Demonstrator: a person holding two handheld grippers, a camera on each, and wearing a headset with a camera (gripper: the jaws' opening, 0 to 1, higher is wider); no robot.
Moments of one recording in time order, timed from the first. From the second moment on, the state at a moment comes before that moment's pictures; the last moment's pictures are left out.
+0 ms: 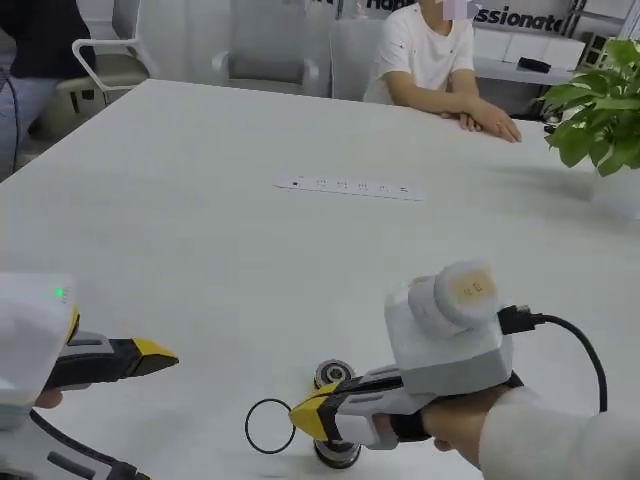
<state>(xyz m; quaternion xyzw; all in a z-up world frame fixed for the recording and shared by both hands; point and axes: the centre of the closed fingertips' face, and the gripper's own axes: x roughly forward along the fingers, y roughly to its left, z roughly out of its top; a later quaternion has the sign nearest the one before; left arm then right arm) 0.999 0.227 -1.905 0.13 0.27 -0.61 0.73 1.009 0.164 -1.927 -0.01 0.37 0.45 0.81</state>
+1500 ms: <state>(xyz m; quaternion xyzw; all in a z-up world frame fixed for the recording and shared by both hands) 0.993 0.227 -1.914 0.13 0.29 -0.62 0.72 1.032 0.163 -1.921 -0.03 0.33 0.44 0.83</state>
